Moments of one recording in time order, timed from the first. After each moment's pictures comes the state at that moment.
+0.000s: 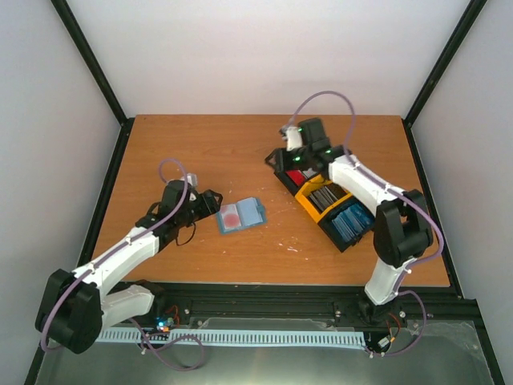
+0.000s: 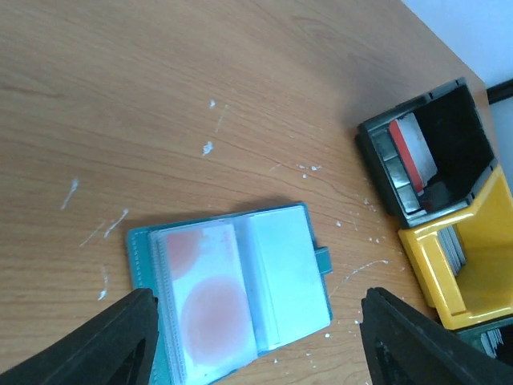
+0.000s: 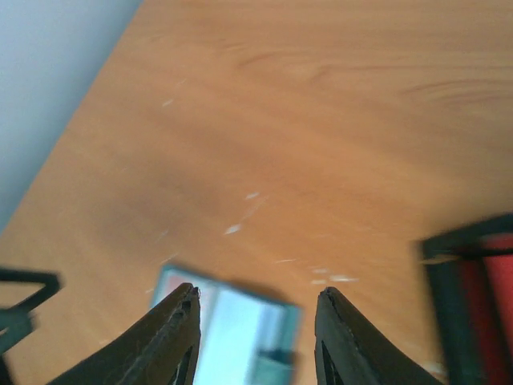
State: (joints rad) left arm -0.41 1.08 0.57 -0.13 0.09 -0.78; right arm 0.49 1.77 1.39 -0.35 -0.47 0.28
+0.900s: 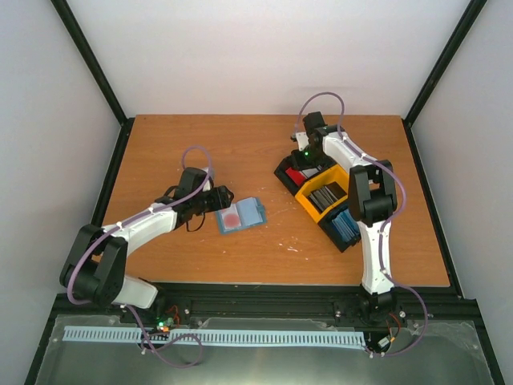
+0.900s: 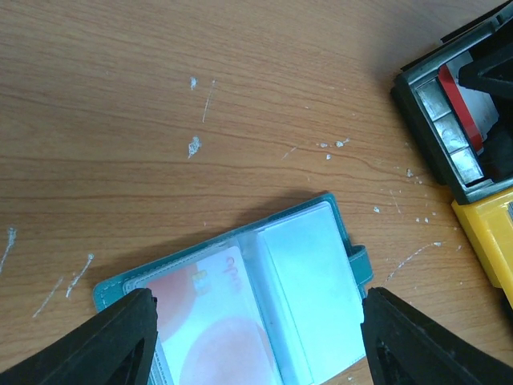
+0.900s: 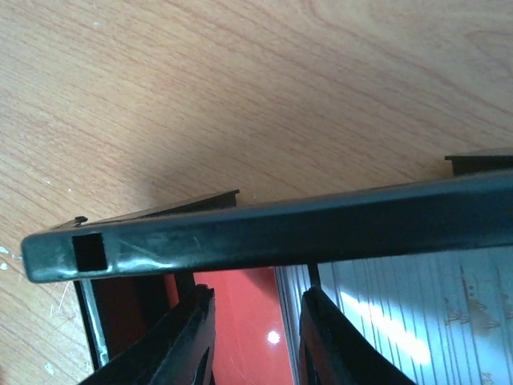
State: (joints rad) left arm -0.41 1.41 0.73 -0.11 0.18 -0.61; right arm 0.29 2.26 1.88 -0.84 -0.27 -0.04
